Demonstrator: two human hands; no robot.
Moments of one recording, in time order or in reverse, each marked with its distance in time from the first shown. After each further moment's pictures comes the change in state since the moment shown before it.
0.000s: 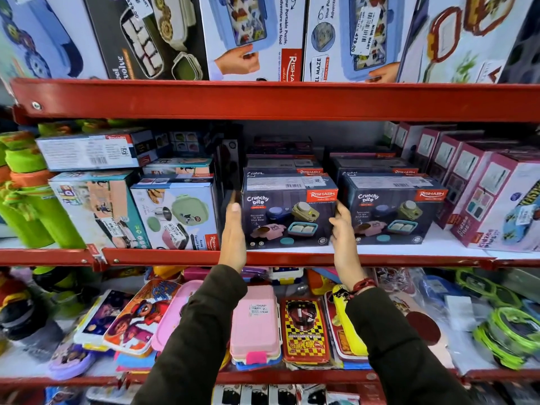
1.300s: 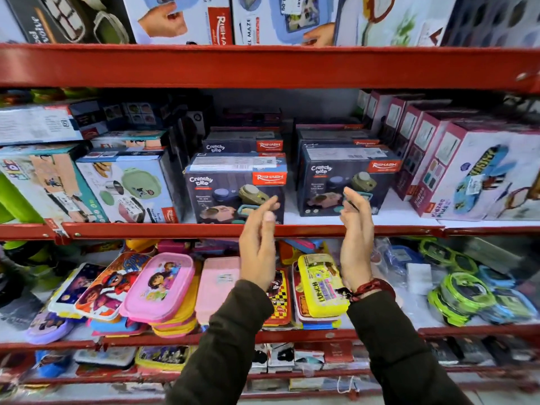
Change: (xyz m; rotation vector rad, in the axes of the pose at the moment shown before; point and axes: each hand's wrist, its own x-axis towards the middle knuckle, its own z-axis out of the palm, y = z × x) left_hand -0.097 -0.029 0.115 0.105 0.006 0.336; right_hand -0.035 -0.001 -0.104 0.012 0.197 -0.219
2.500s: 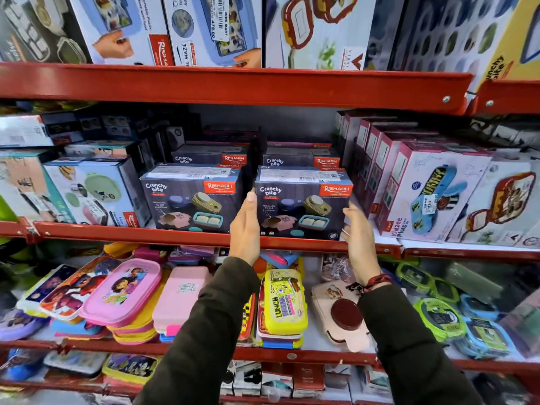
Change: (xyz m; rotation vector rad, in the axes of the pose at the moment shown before) left_hand 0.024 0.015 0.097 -0.102 0.044 -0.237; right_hand 0.082 -0.005 -0.106 -0.077 -0.153 0.300
